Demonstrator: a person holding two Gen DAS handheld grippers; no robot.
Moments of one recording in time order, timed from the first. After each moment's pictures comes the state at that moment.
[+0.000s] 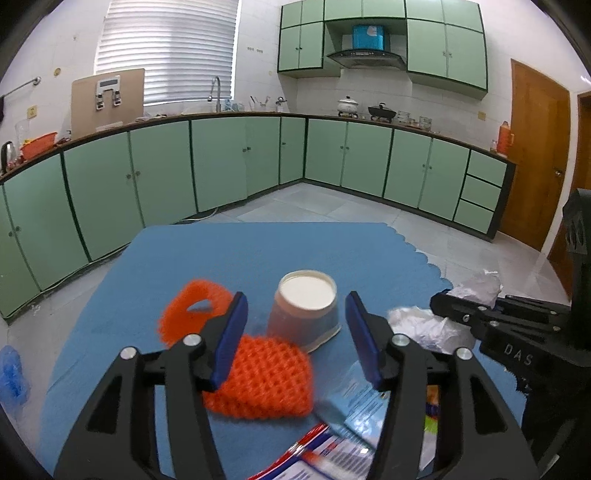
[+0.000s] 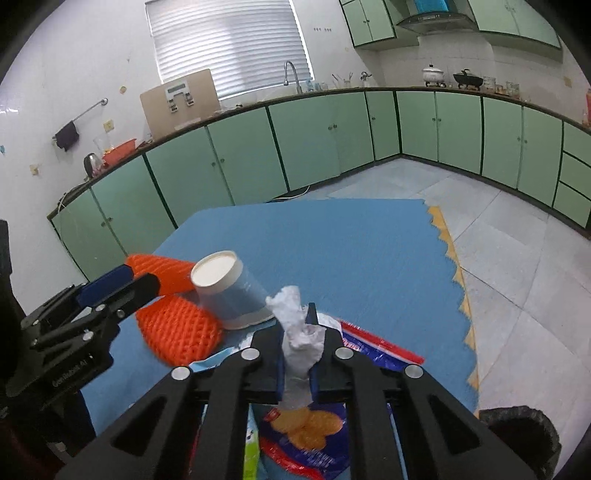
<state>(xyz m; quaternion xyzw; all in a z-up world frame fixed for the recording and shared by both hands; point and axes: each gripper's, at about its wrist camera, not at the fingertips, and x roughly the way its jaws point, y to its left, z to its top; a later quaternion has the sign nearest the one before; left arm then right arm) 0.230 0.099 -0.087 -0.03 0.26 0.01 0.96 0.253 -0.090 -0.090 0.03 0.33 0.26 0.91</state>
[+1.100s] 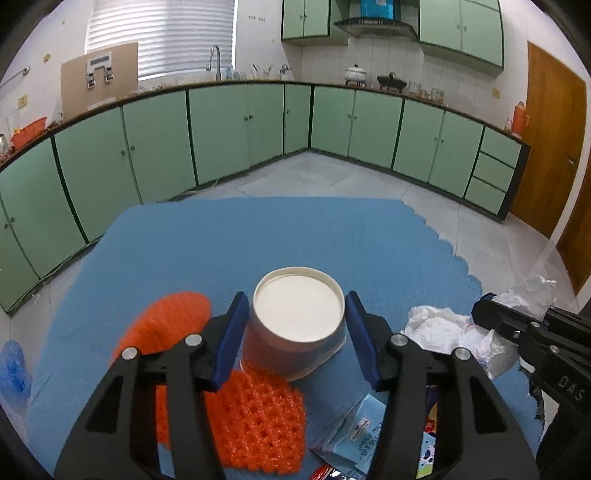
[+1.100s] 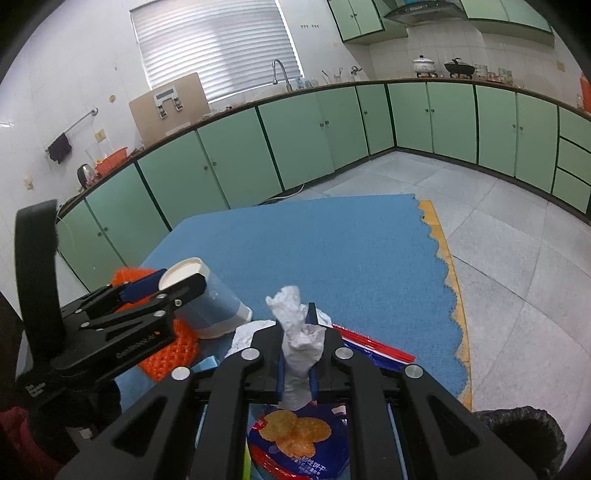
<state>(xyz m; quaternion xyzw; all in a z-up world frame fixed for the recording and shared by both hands) 0.293 0.095 -0.102 -0.03 0.32 0.03 0.95 0.270 -0.109 -0.095 0.06 0.33 0.25 0.91</state>
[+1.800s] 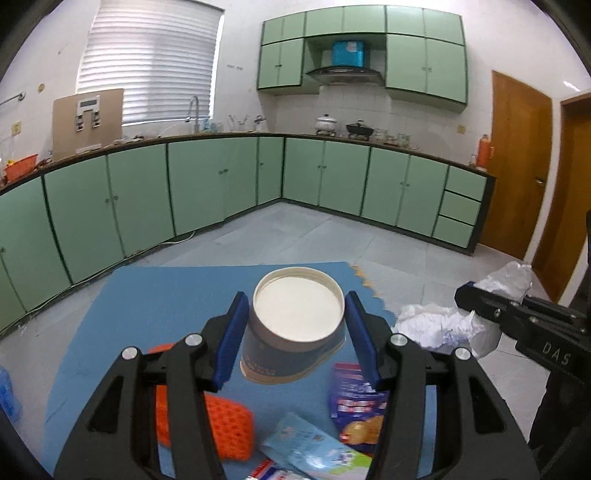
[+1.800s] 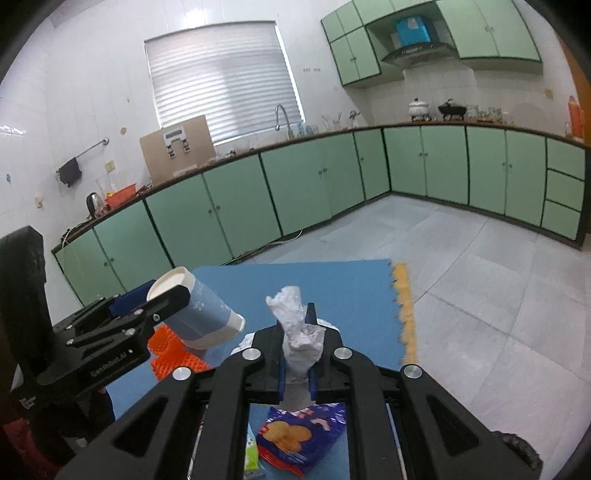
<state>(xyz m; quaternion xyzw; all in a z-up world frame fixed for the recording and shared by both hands) 0.246 0.043 -0.027 -0.02 0.23 -0.03 0.97 0.231 -0.163 -0.018 0.07 0.25 0.24 0.94</state>
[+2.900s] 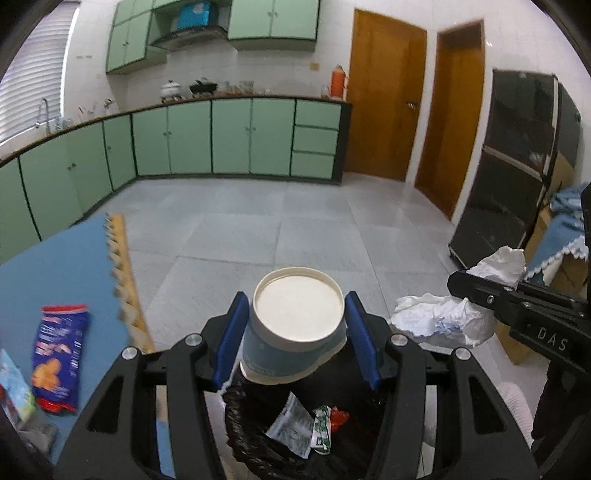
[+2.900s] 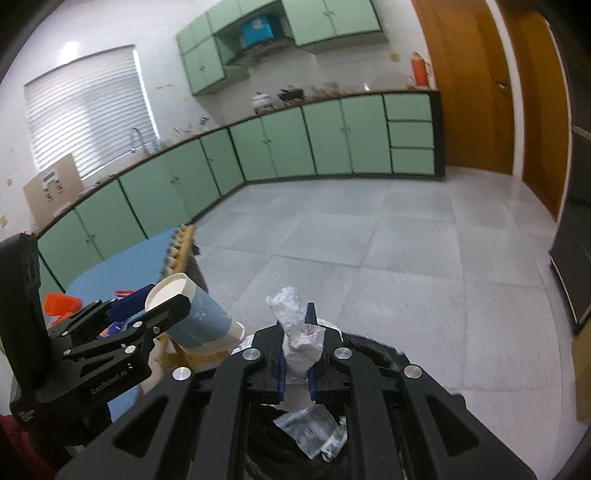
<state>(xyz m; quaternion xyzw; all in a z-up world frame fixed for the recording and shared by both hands) 0.182 -0.252 -0.144 0.05 0.29 -0.28 0.91 0.094 -0.419 -0.115 0.14 0.30 -0.02 0.94</state>
